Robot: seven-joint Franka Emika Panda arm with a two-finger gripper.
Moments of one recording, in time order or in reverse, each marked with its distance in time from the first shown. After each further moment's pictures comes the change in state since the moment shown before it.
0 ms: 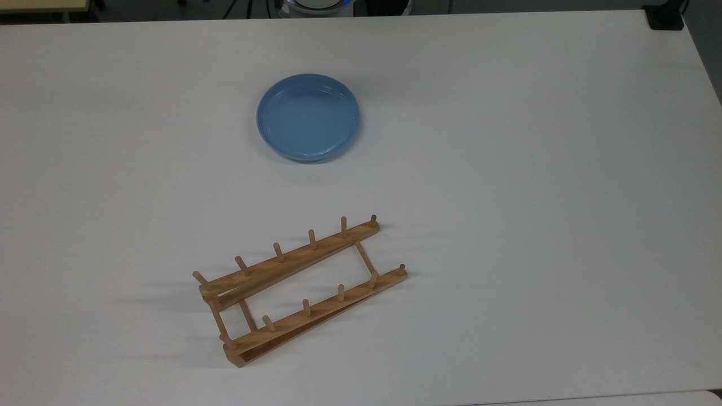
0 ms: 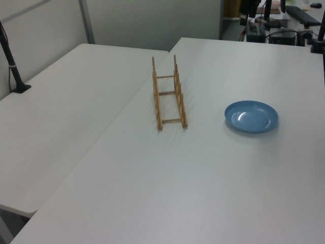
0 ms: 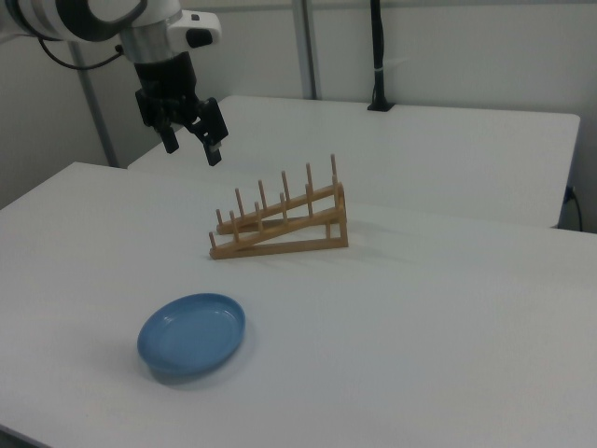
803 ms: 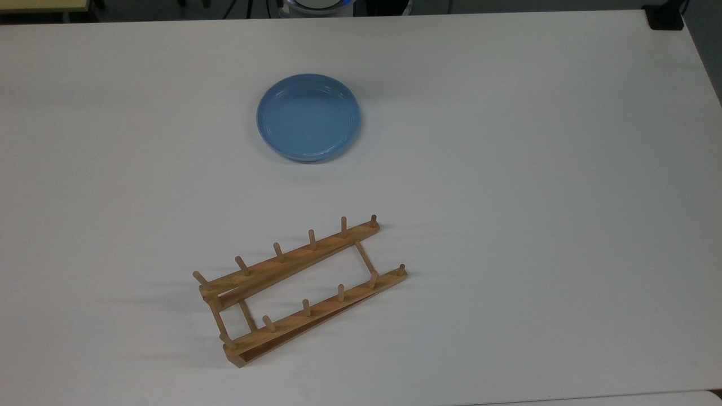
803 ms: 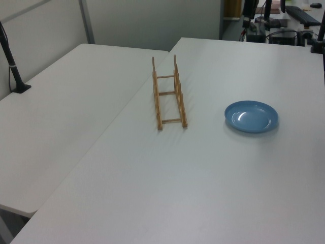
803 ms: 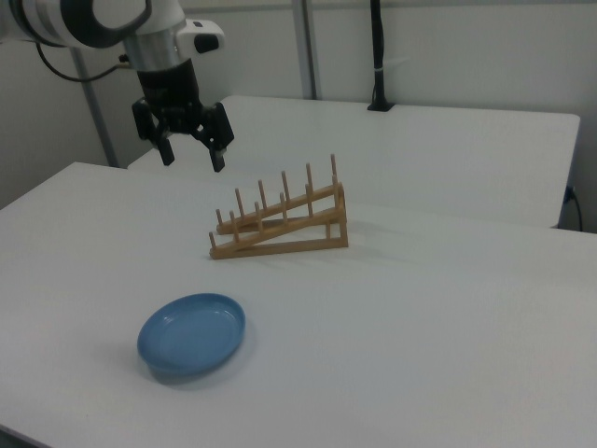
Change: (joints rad) arm -0.003 0.000 -0.002 -0.019 0.000 -0.009 -0.199
